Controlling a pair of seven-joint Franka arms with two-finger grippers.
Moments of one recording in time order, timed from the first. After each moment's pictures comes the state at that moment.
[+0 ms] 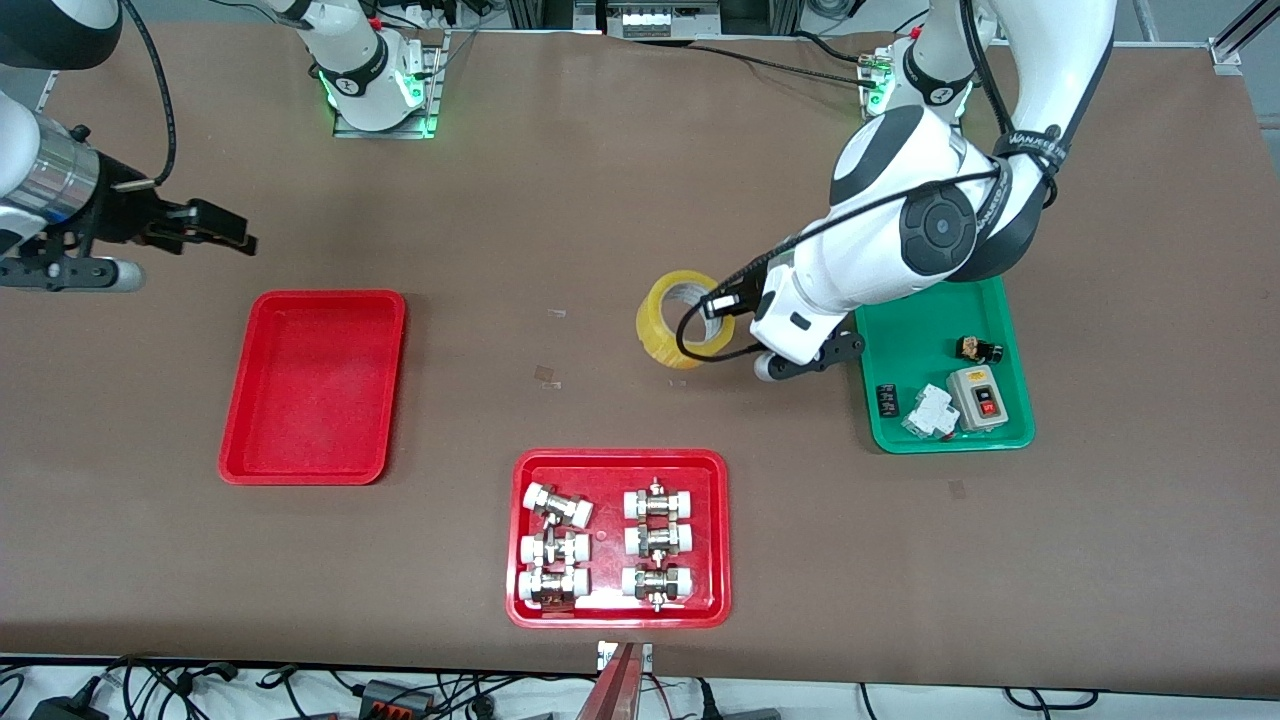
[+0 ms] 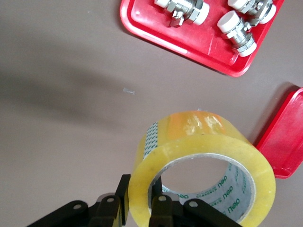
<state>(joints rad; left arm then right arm) -0.17 0.46 -0.41 -1.45 -0.29 1.91 -0.82 0.01 0.03 0.03 -1.69 0.18 1.56 0.08</state>
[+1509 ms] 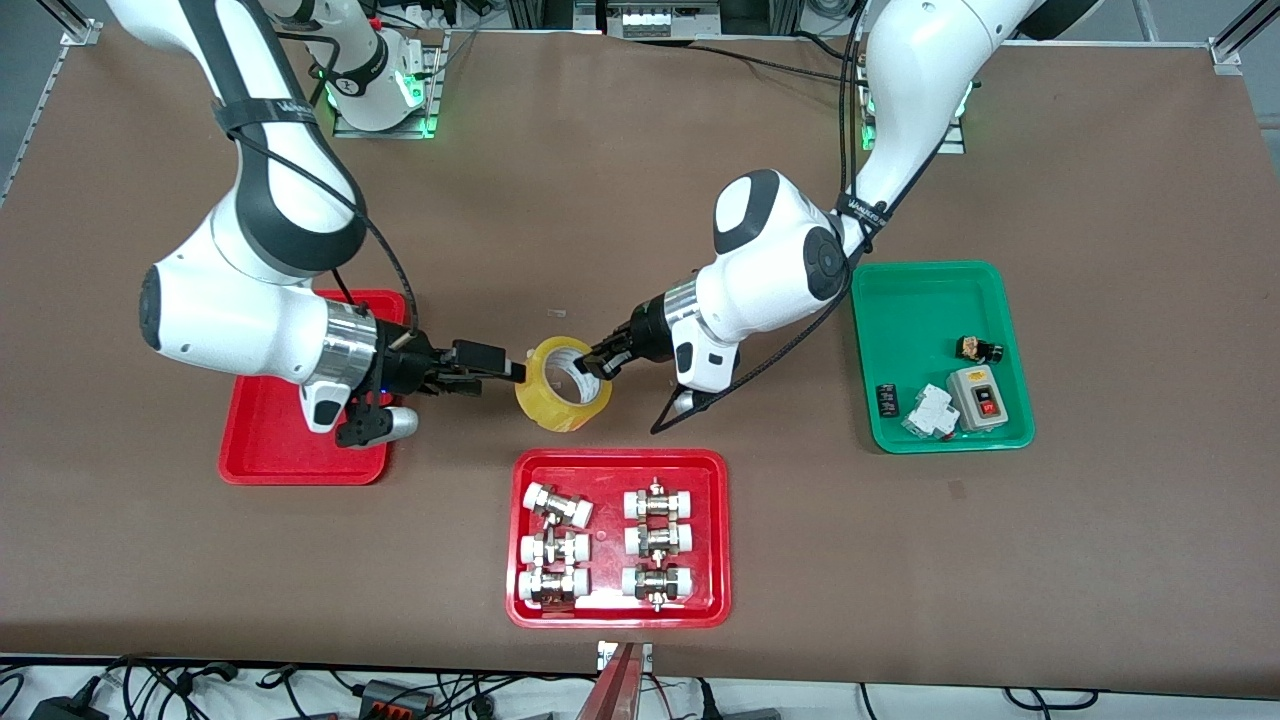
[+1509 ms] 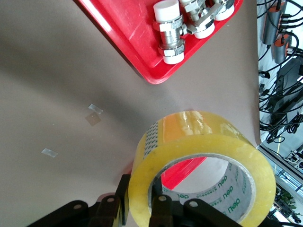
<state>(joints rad) -0.35 0.68 -0.41 -1.44 -0.63 2.54 -1.03 0.28 0.48 0.05 -1.51 0.80 2.09 -0.08</state>
